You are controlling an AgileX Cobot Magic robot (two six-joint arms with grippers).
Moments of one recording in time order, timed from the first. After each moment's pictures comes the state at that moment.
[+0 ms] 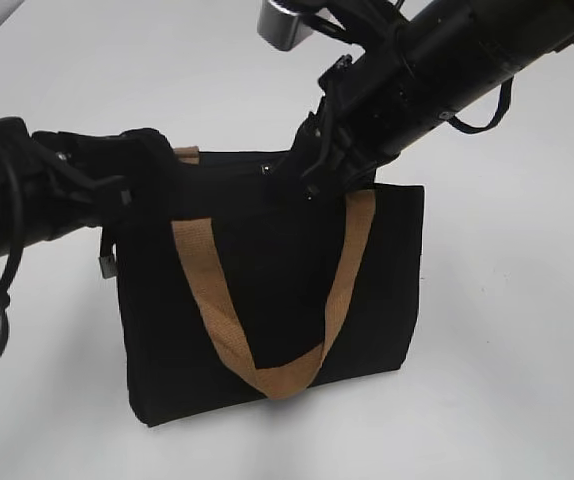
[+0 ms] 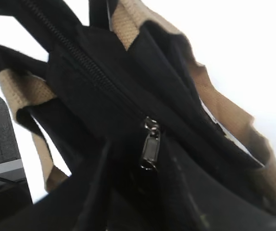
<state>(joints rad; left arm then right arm) -0.65 1.21 -0.46 0.10 -0.48 -0.29 0.49 1.66 -1.23 0.71 0.75 -1.00</state>
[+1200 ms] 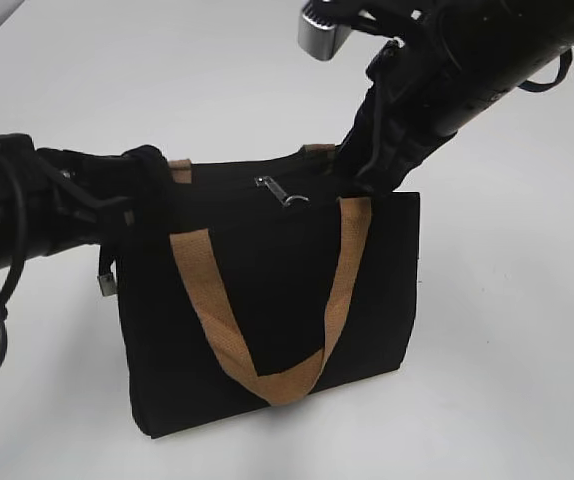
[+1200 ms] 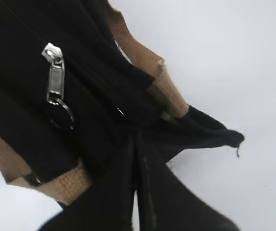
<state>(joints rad) -0.65 1.21 -0.46 0.14 -0.40 -0.30 0.49 1.60 -1.23 0.34 0.74 -0.81</state>
